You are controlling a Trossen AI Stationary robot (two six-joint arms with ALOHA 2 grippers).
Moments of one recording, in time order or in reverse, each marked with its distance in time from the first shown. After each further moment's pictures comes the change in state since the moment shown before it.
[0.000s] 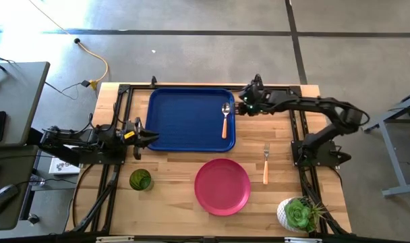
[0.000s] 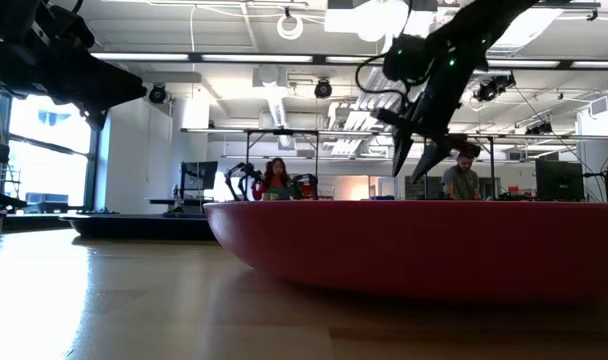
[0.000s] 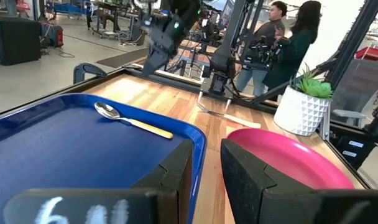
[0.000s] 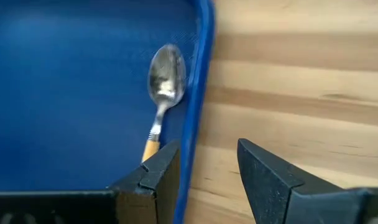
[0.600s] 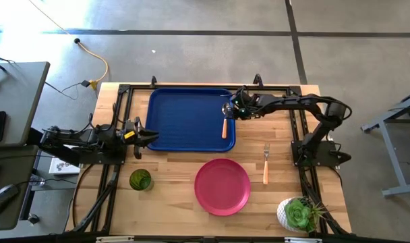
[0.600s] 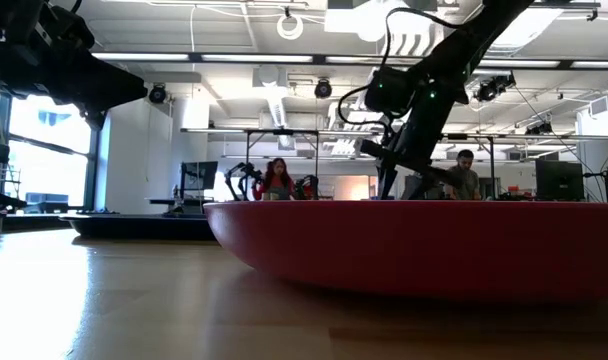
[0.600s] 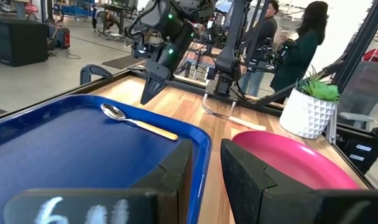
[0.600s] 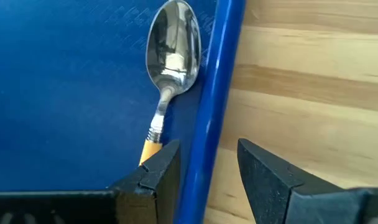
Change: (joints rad) left arm 0.000 0.000 0.000 0.002 -0.022 0.000; right arm 0.001 0.196 0.000 0.151 -0.075 -0.003
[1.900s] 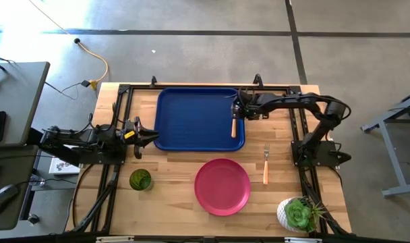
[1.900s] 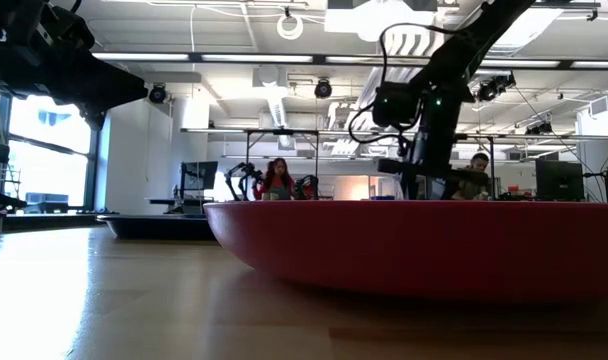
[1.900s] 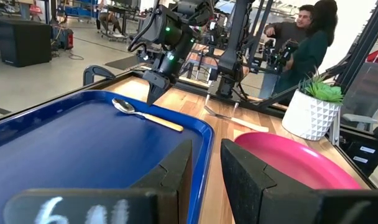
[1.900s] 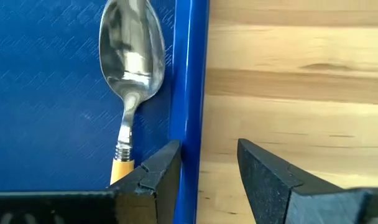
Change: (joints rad) left arm 0.000 0.000 0.000 0.001 -0.008 0.001; right arm -0.034 0.011 0.000 -0.177 0.105 0.053
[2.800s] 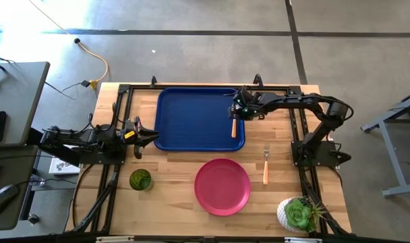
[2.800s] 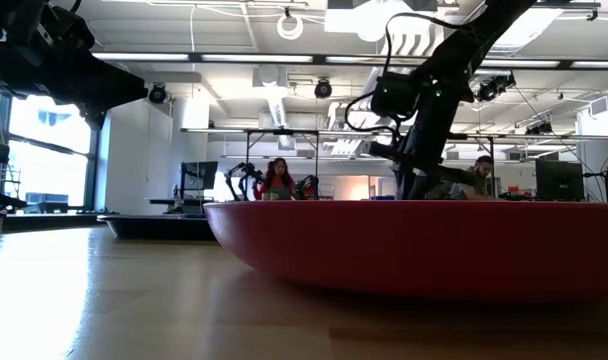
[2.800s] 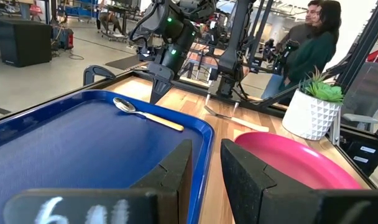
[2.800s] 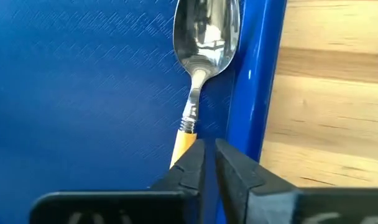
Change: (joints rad) left arm 0.000 0.000 0.000 0.000 -0.001 0.000; right arm 0.001 -0.028 0.000 0.072 -0.162 -0.024
